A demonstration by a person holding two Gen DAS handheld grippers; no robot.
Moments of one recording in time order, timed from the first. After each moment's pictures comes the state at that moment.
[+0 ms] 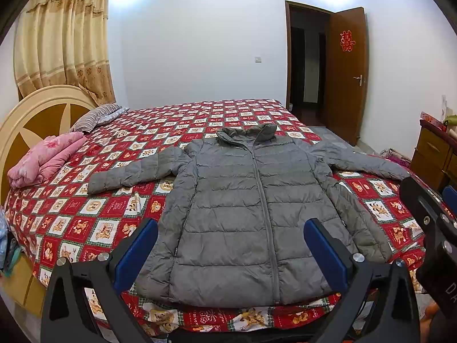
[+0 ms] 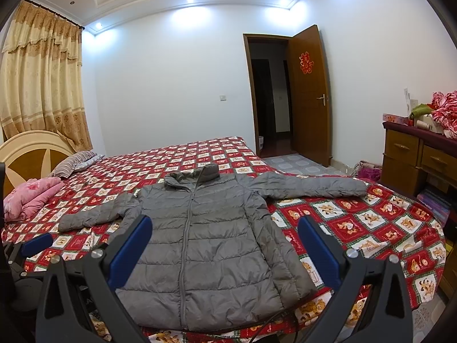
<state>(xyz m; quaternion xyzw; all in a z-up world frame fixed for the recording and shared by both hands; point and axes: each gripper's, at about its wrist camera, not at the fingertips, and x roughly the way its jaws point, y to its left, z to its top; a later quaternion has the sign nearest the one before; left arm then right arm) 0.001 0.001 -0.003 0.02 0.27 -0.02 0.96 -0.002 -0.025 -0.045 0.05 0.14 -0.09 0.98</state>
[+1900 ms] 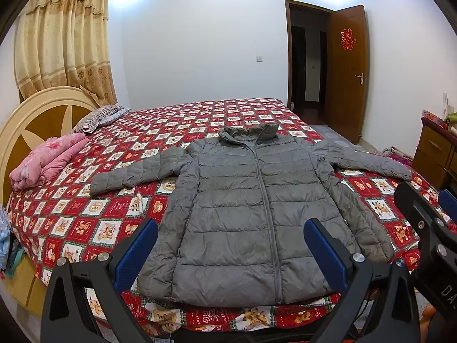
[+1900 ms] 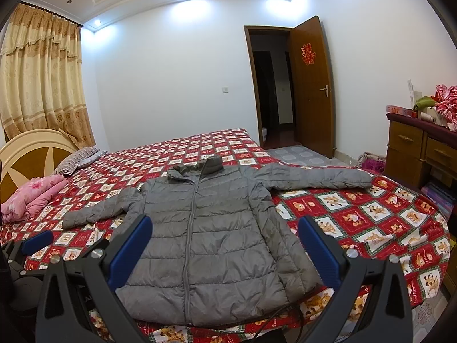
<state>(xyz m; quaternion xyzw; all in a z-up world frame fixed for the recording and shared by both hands) 0.000 0.008 0.002 0.02 0.27 -0.02 0.96 -0.002 -0.023 -0.052 0.06 0.15 -0.08 0.98</state>
